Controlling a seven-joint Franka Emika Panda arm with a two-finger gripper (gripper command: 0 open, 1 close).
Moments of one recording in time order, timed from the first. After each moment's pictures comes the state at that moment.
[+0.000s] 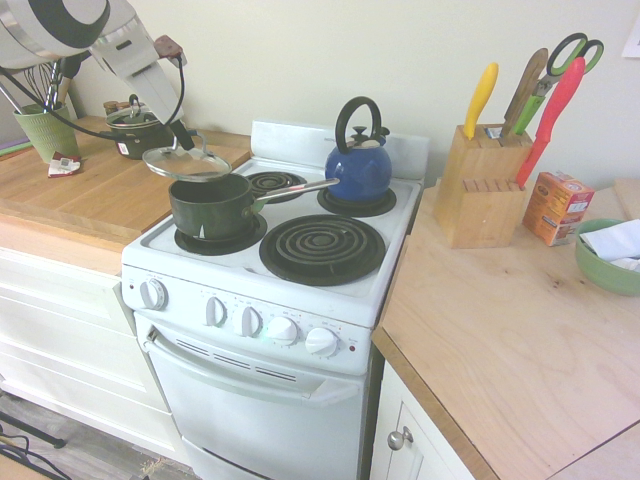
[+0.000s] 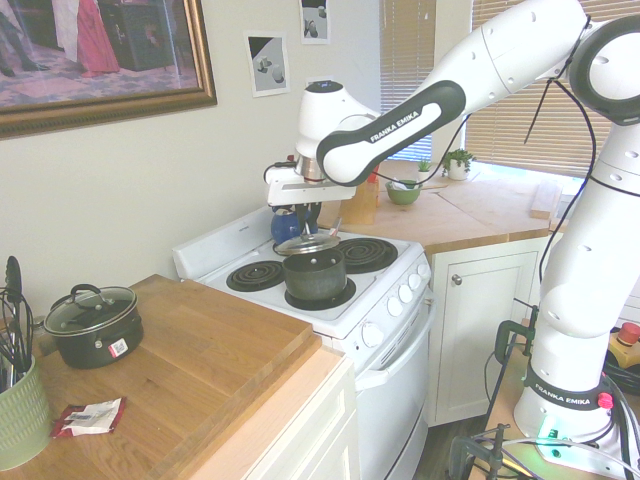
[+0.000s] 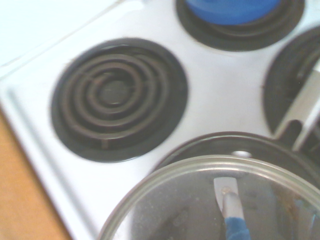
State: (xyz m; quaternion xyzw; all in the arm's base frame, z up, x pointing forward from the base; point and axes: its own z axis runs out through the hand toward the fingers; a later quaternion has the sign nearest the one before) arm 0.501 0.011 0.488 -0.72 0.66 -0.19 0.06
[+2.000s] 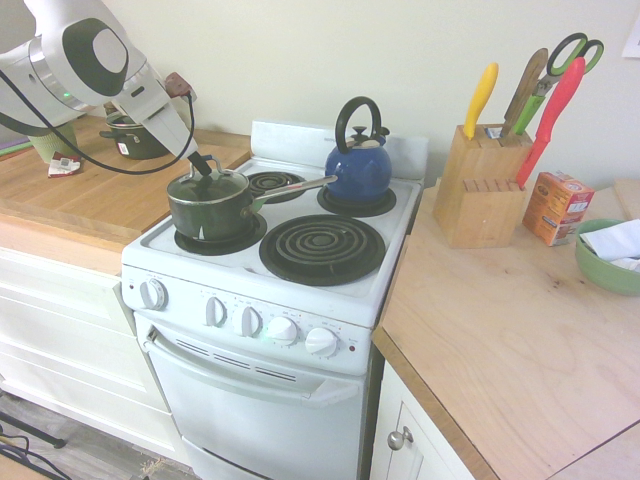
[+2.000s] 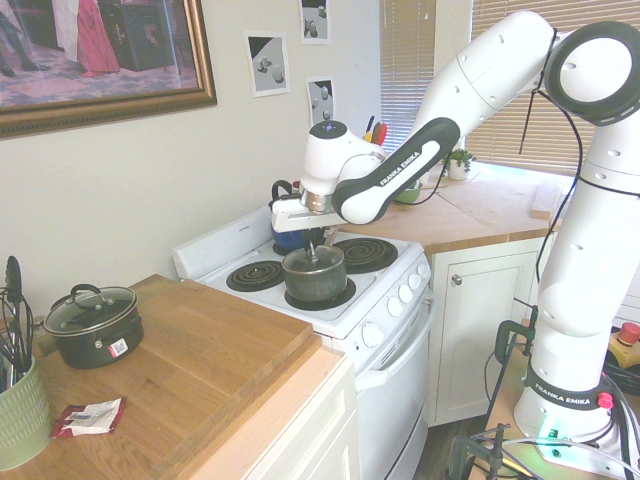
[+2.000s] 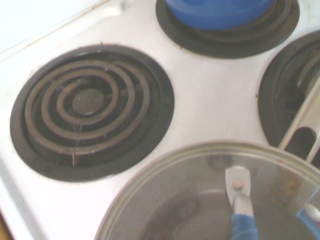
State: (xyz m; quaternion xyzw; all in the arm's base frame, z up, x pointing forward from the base) arm 0.507 0.016 0.431 -0.72 0.65 -0.24 0.05
